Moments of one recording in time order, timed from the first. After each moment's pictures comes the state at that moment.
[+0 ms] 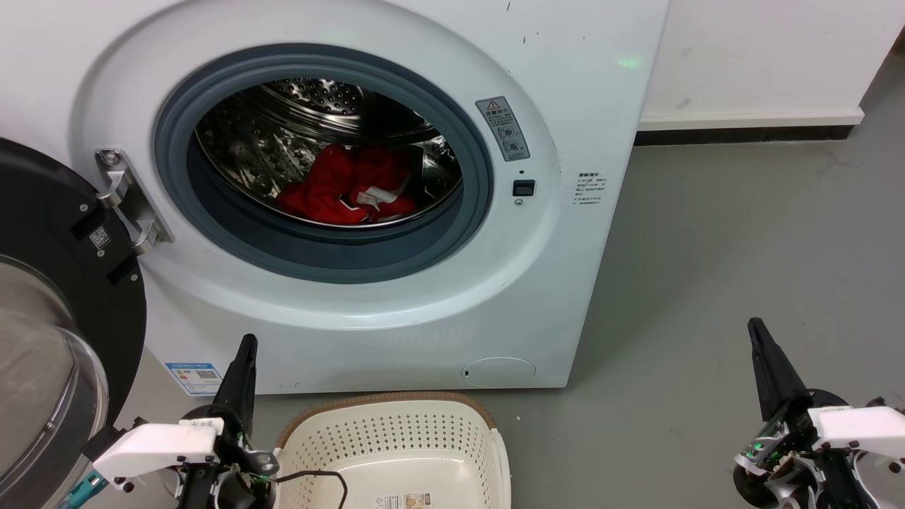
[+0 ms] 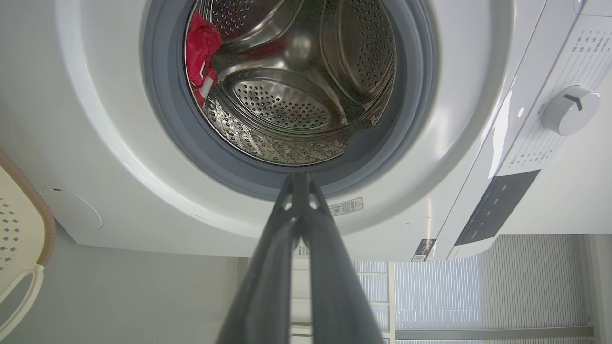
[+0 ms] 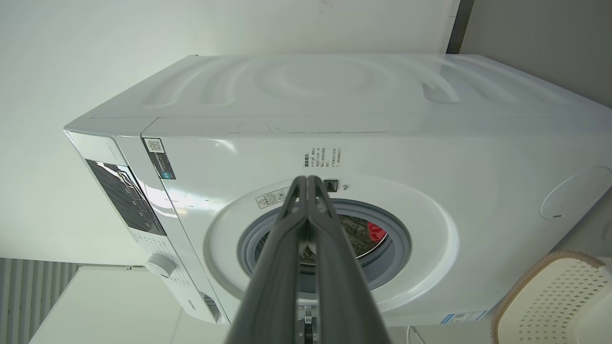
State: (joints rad) left arm -0.10 0.05 0.11 0.24 -1.61 -0.13 0.11; right arm -0.10 -0.05 -0.11 0.24 1.61 0.13 0.11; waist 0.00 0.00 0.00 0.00
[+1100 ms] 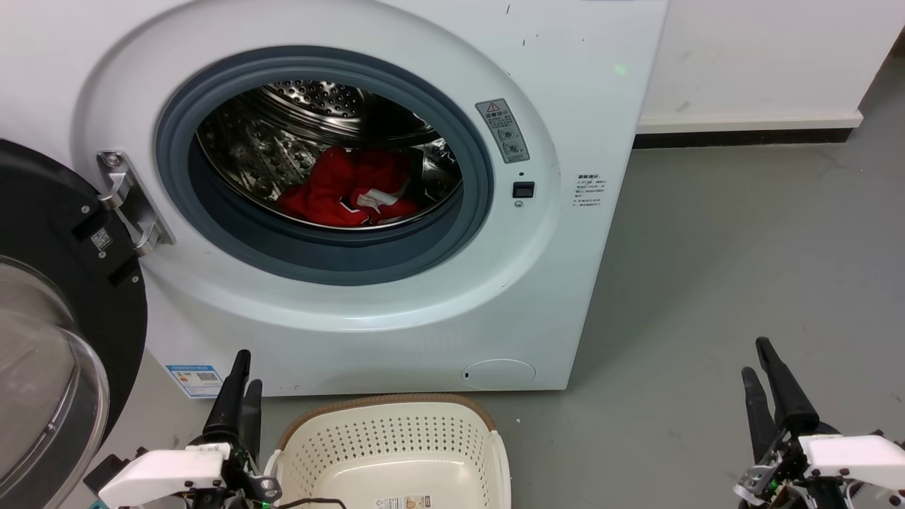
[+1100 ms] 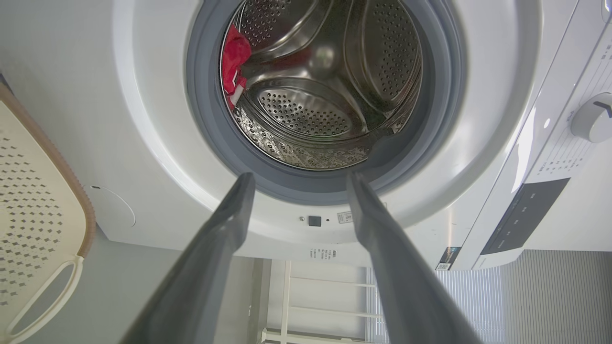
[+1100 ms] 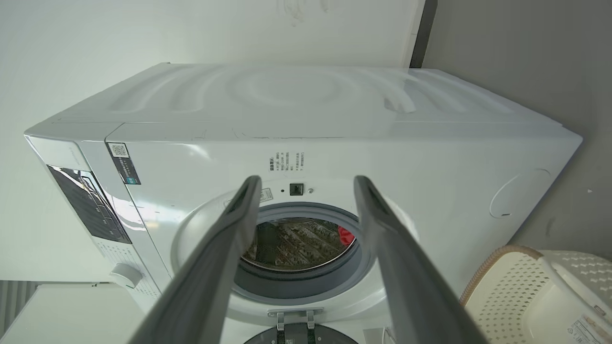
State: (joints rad) left arm -0.06 0.05 0.10 0.26 -1.59 -0.13 0.07; right arm -0.05 -0.05 -0.11 0.27 1.57 0.13 0.07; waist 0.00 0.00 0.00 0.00
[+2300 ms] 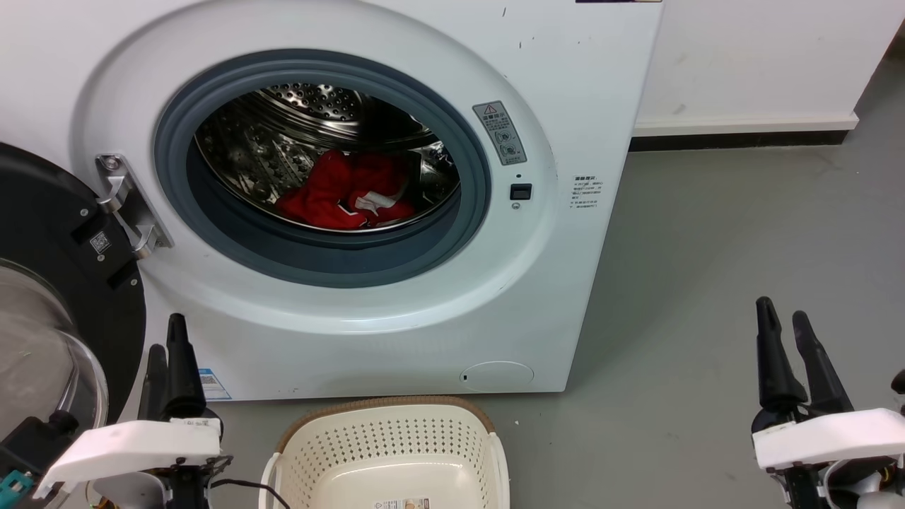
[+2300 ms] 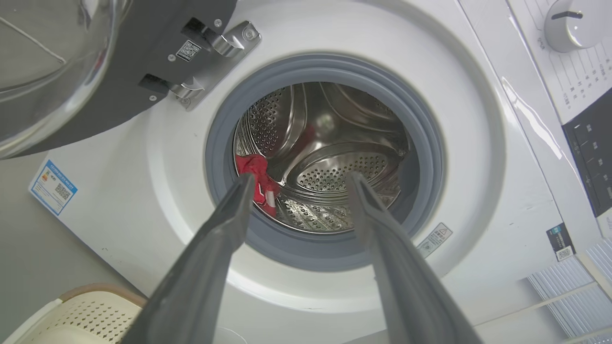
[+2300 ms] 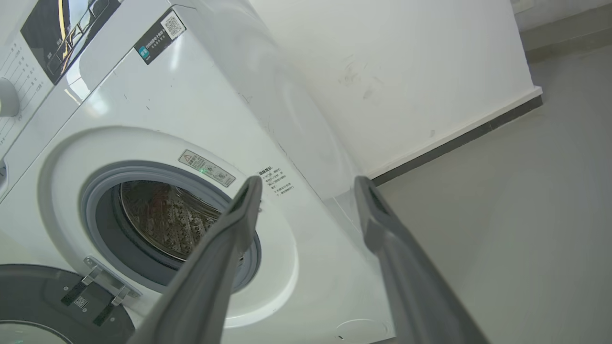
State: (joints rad) left arm -0.02 0.05 0.16 -0.02 -0.96 0.05 -0.07; right arm -0.02 -0.05 -0.09 0.03 0.65 0.13 -0.07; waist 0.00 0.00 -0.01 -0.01
